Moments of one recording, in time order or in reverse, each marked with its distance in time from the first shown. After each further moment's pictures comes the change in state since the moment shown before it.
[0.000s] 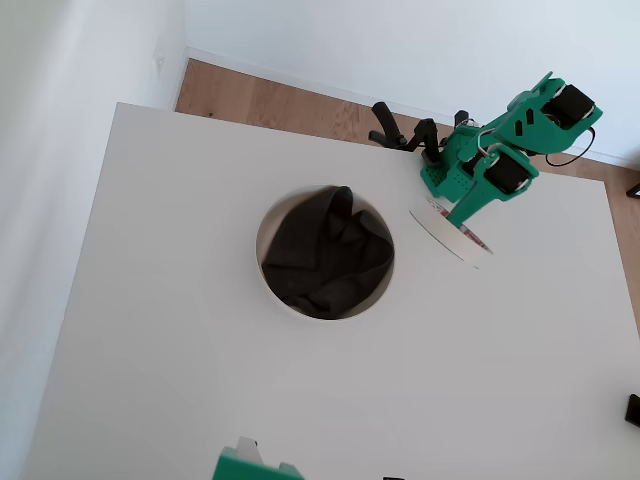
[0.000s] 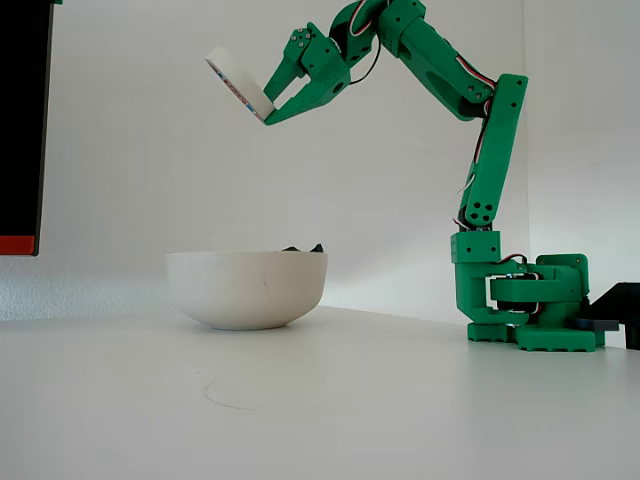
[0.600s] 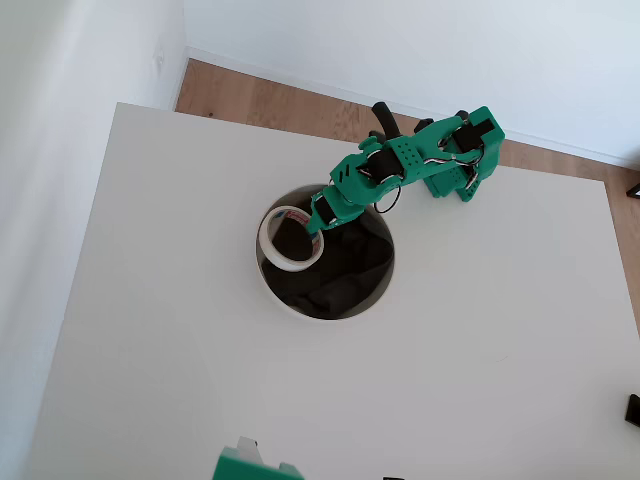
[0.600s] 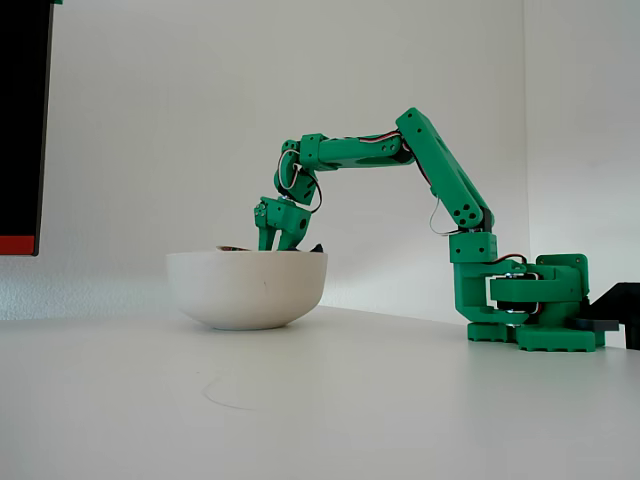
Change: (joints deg) arm 17.6 -42.4 0.1 -12.6 -3.8
